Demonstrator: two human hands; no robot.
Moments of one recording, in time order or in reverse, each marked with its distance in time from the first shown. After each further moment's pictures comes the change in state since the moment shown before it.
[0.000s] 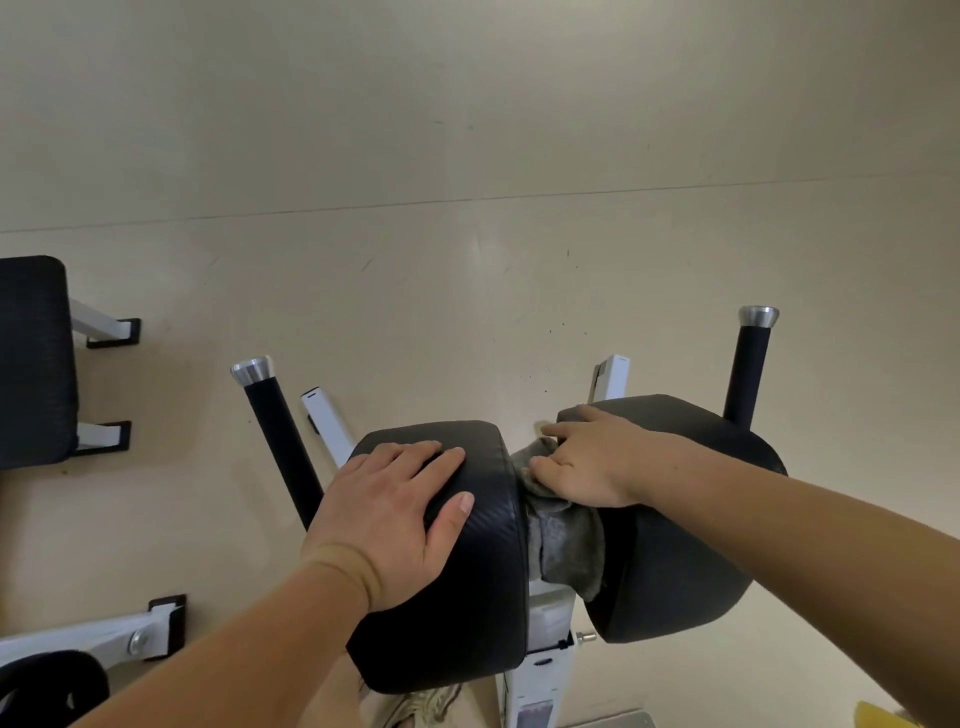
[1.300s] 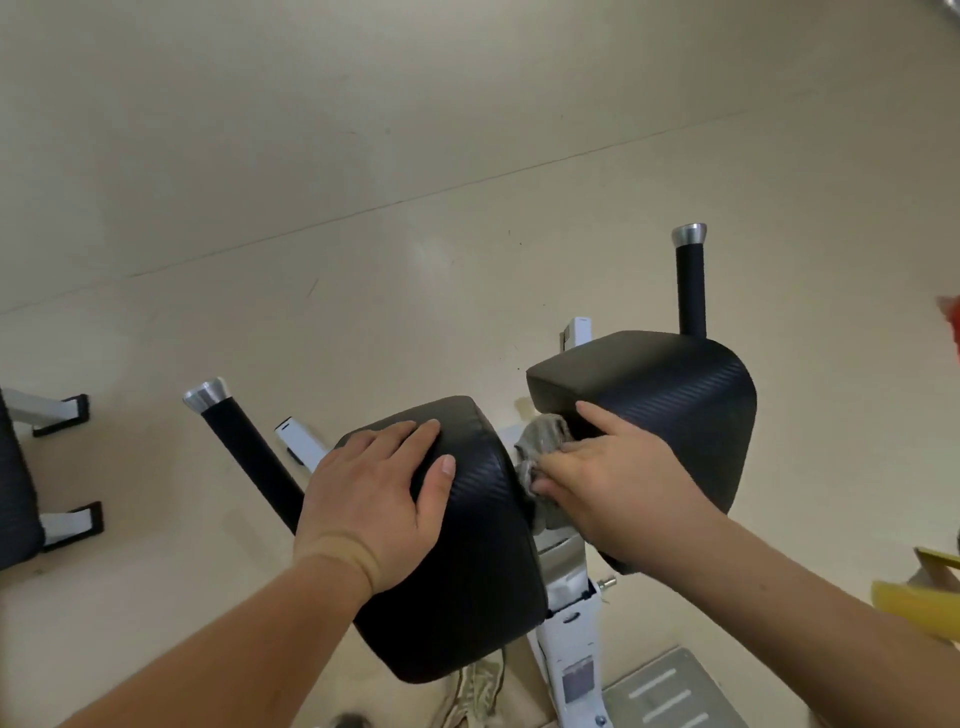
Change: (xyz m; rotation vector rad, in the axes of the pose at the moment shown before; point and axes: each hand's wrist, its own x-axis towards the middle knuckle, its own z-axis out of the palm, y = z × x) left_hand -0.001 0.002 0.004 0.054 0.057 0.024; right_hand -0.062 -0.064 0.092 0.020 0.792 0.192
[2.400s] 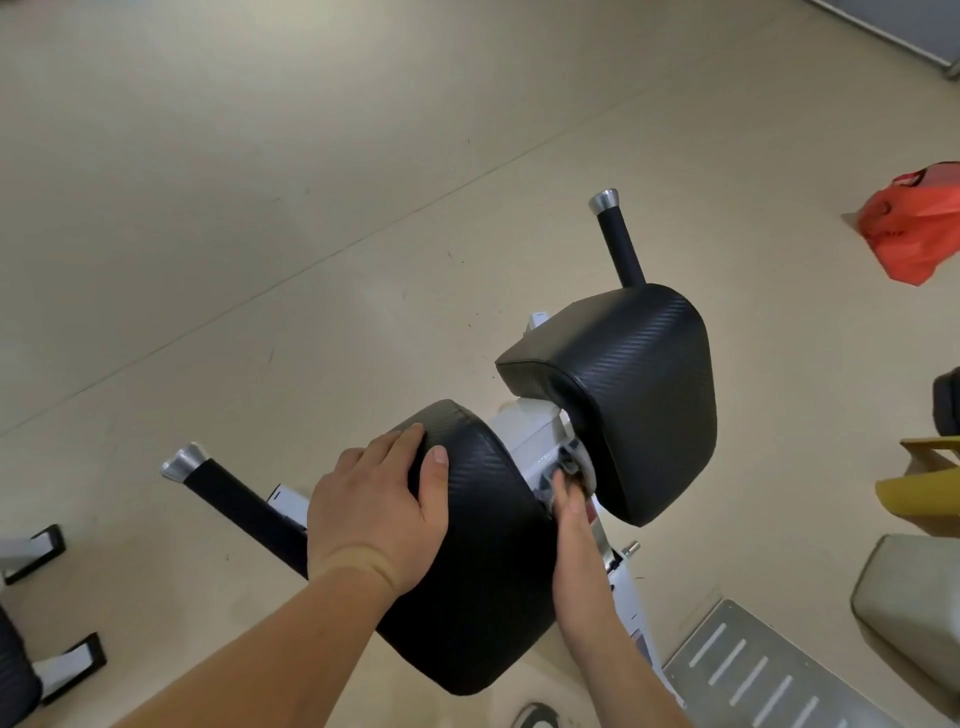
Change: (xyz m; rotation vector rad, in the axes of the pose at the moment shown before) left_hand 0.001 0.001 0.002 -0.003 0.026 0.055; right_hand -0.028 -0.126 0.133 1.410 0.449 1.001
